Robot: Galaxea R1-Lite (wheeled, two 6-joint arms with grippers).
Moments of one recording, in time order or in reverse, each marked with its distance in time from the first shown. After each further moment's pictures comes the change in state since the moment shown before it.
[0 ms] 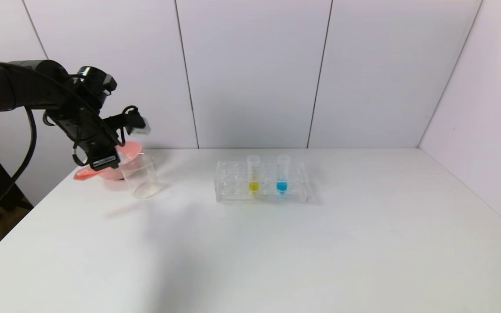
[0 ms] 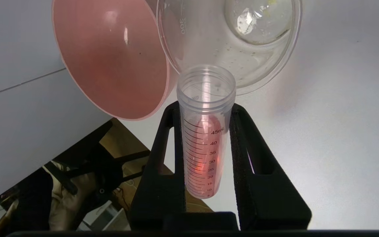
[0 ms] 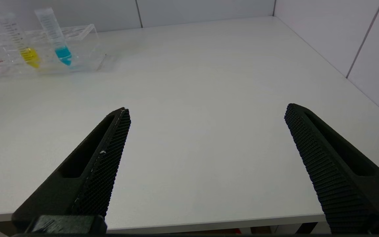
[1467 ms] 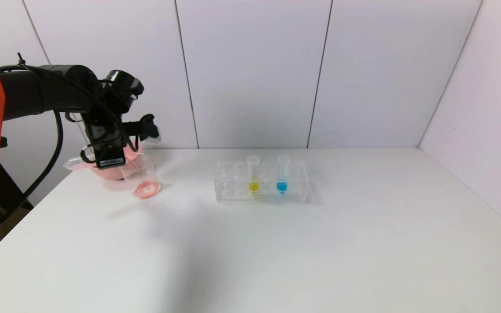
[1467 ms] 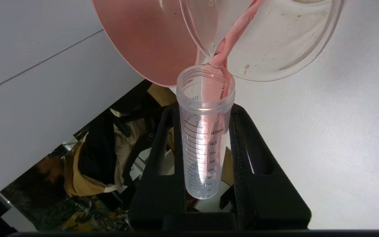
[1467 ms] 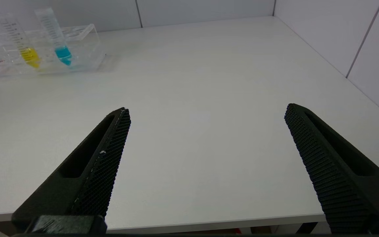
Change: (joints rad) left arm -0.108 0.020 0.000 -0.021 0.368 0.039; right arm 0.000 0.000 0.000 0.000 0.000 0.000
